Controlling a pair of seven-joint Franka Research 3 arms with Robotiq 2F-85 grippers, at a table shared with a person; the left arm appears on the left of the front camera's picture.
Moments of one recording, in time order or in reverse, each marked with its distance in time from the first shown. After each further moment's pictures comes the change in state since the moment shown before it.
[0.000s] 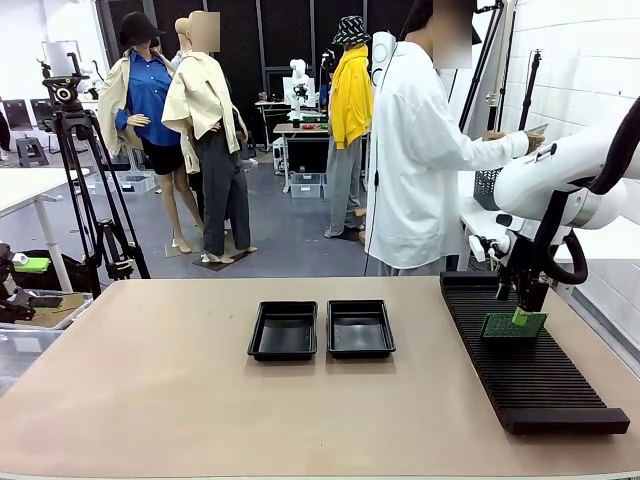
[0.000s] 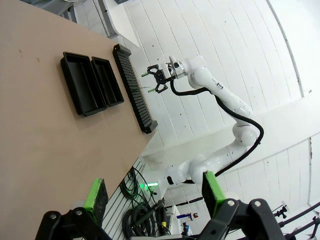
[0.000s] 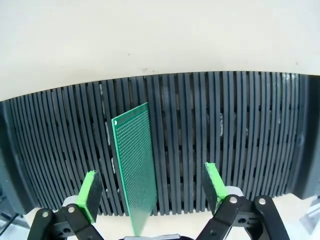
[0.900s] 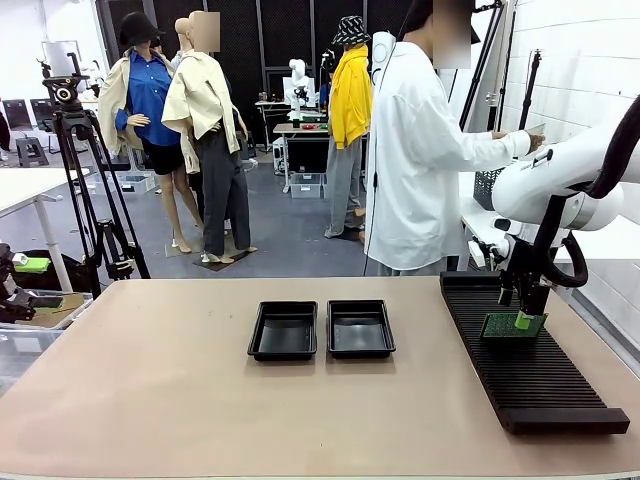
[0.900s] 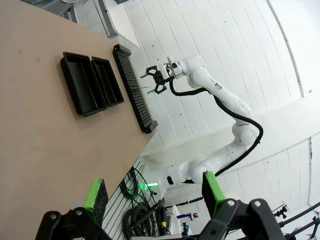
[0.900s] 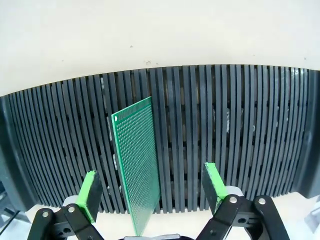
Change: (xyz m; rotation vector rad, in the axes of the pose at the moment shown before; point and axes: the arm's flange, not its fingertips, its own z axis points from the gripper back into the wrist) left arm 0.000 0.000 0.000 0.000 0.000 0.000; right arm -0.001 -0.001 -0.005 0.019 0.030 -0.007
